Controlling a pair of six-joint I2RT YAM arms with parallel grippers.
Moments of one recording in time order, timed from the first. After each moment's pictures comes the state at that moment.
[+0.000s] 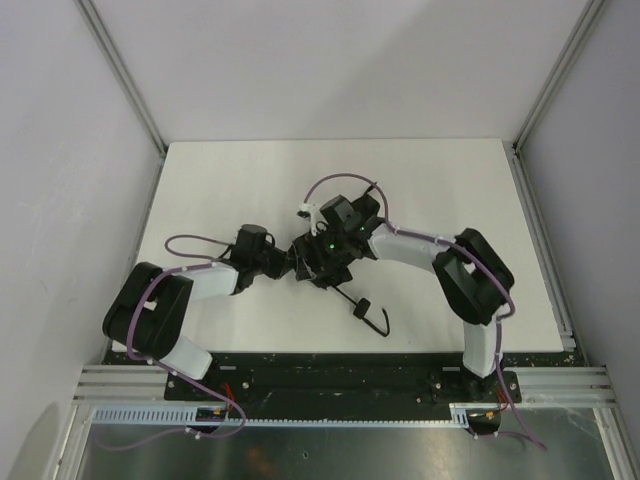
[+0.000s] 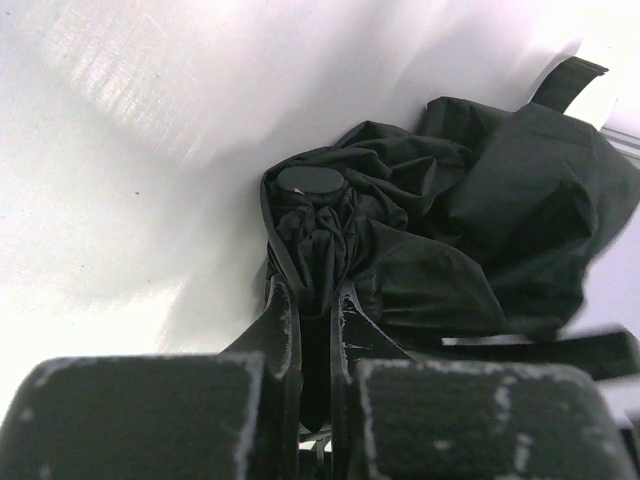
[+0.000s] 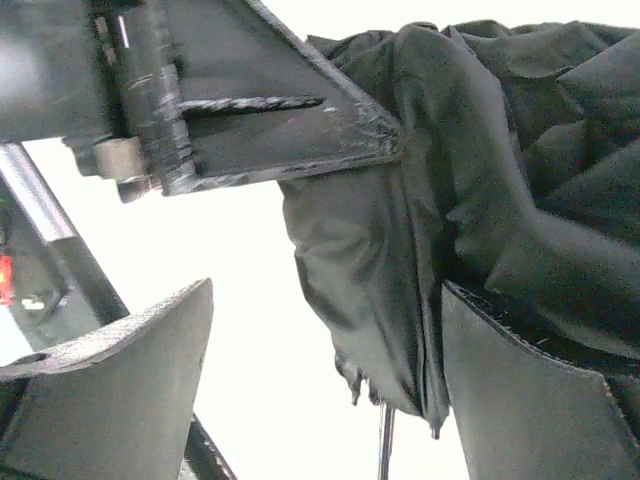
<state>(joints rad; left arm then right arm) -0.39 1.54 0.57 0.18 0.11 -1.38 0.77 1.96 1.33 -0.22 -0.49 0.26</state>
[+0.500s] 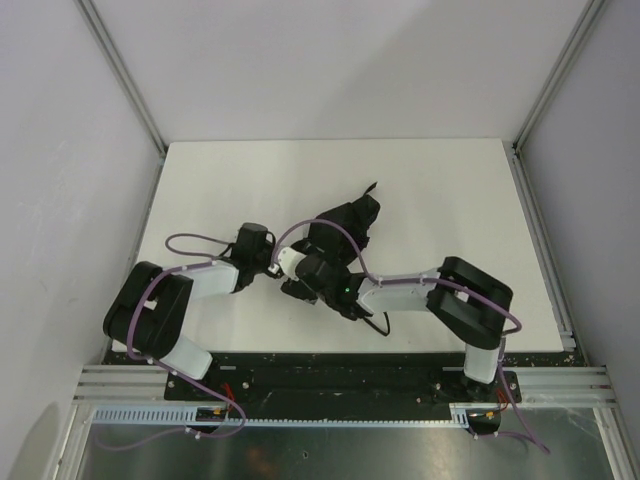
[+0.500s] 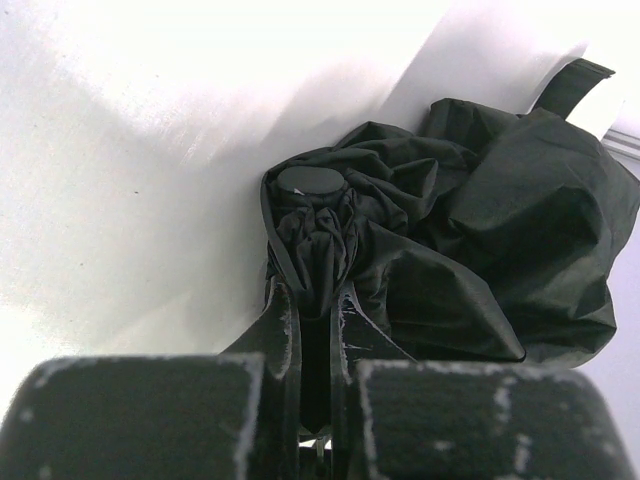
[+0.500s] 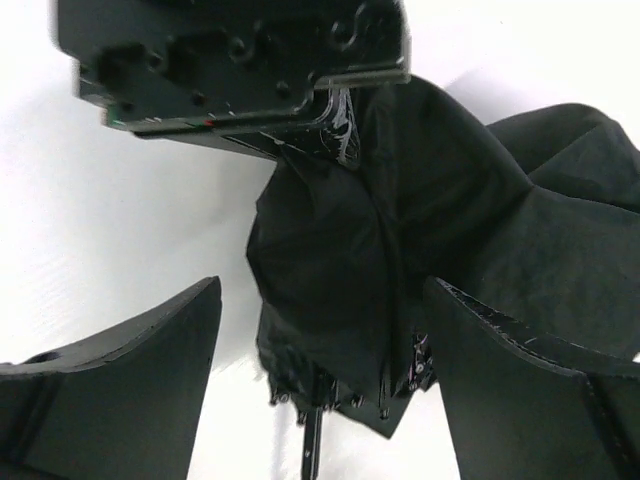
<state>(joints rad) -0.39 1.54 0.59 0.15 0.11 -1.38 1.11 1.81 1.05 0.14 0.37 -0.25</state>
